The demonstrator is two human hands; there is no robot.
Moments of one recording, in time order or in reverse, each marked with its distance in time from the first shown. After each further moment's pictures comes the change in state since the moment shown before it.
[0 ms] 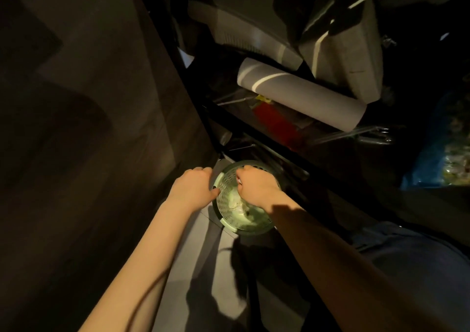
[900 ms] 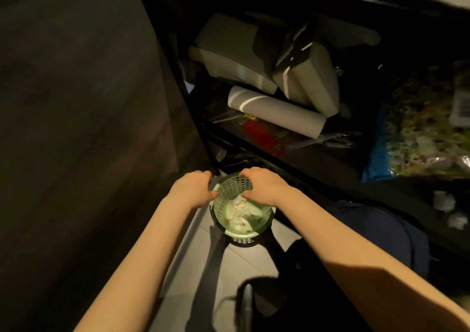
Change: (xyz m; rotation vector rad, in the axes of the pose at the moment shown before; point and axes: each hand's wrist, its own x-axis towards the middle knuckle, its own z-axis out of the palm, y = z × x) left_hand -0.061 0.032 -0.045 0.079 -0.016 0.005; right_hand -0.073 0.007 -0.047 0.100 0.022 -0.033
